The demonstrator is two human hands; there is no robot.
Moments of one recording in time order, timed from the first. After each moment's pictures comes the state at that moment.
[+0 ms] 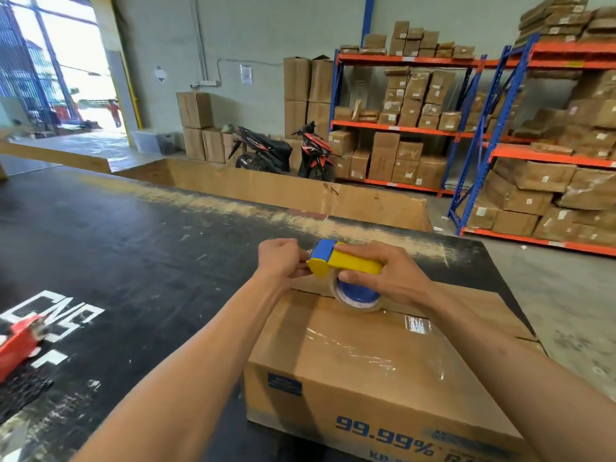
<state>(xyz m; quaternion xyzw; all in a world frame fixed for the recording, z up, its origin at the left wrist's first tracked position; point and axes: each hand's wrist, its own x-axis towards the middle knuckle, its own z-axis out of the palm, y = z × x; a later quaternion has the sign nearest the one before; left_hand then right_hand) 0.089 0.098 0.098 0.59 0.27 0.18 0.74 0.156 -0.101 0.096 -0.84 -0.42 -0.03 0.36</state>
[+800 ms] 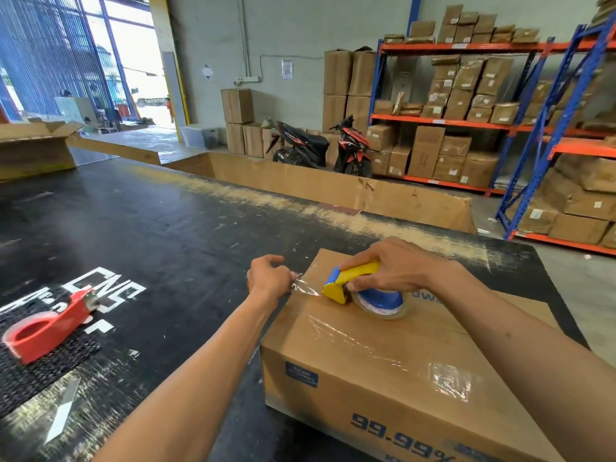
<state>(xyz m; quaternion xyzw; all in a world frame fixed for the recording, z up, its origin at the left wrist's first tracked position) 0.062 0.147 0.032 0.68 0.40 0.23 0.57 0.168 -0.069 0.117 -0.86 -0.49 0.05 0.10</state>
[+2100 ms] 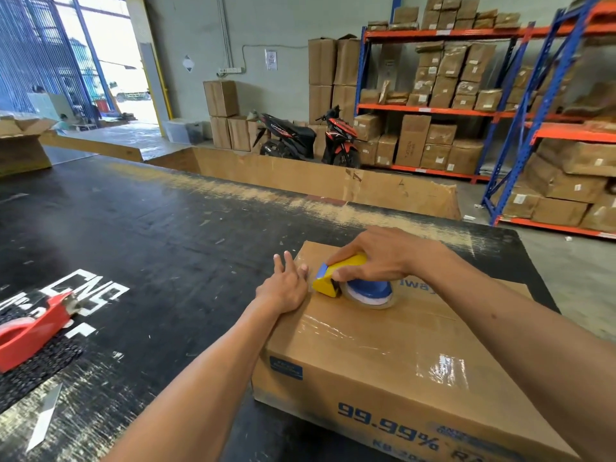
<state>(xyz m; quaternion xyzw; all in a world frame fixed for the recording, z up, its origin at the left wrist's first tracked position) 0.084 0.120 0.014 0.95 0.20 -0.05 0.22 0.164 -0.074 0.128 -0.85 -0.52 0.03 0.01</state>
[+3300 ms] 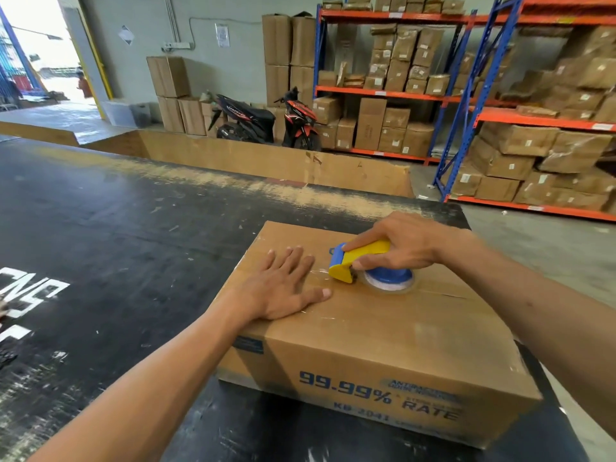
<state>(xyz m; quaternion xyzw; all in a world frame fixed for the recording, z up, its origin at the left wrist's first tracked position) 0.063 0.059 0.018 1.00 -0.03 -0.07 0.05 0.168 -0.175 0.124 -0.87 -0.49 0.02 0.00</state>
